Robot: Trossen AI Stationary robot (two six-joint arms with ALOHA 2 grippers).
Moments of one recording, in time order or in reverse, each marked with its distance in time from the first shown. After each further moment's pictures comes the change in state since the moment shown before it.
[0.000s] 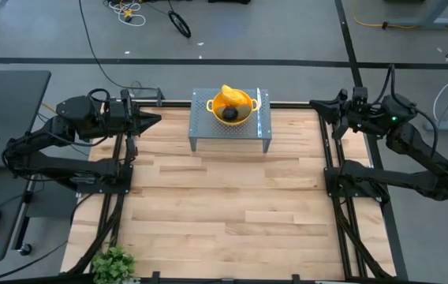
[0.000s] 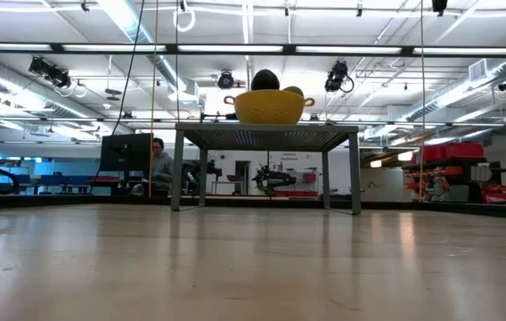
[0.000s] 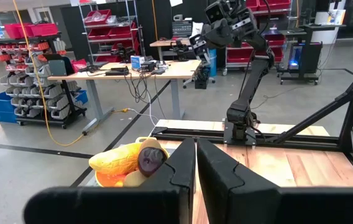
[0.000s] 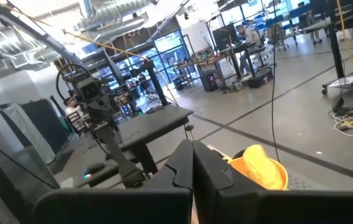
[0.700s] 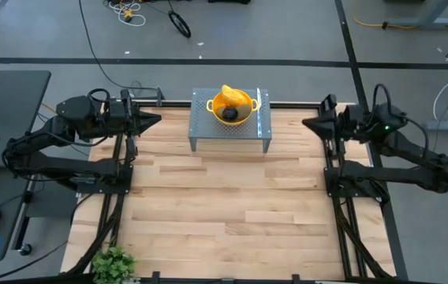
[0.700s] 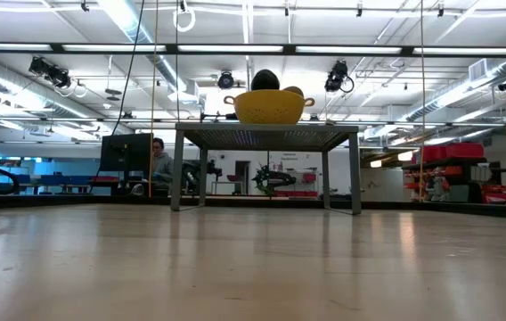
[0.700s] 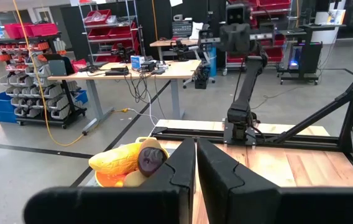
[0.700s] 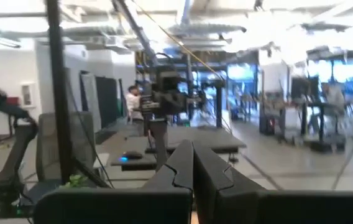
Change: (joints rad) left arm 0.000 0.000 0.000 0.000 0.000 0.000; right arm 0.138 -0.013 -0.159 0.311 -0.185 -0.300
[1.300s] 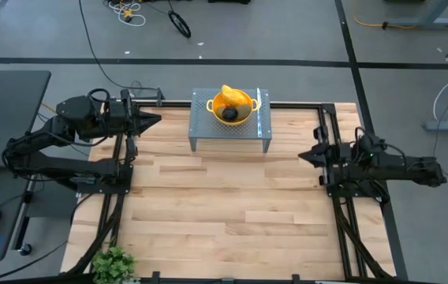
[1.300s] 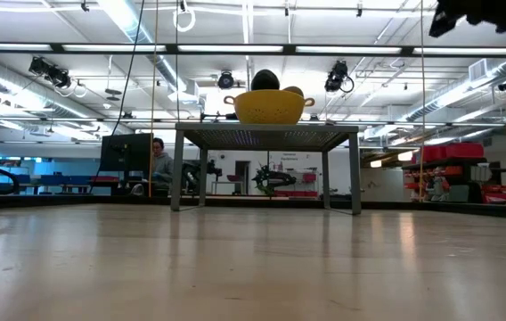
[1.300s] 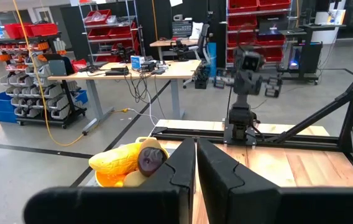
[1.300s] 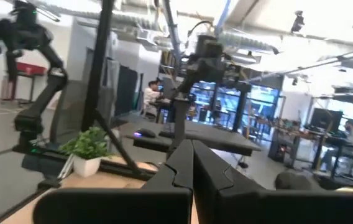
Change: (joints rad) left arm 0.000 0.000 0.000 0.000 0.000 0.000; right arm 0.230 -0.310 -0.517 0.223 0.091 -0.253
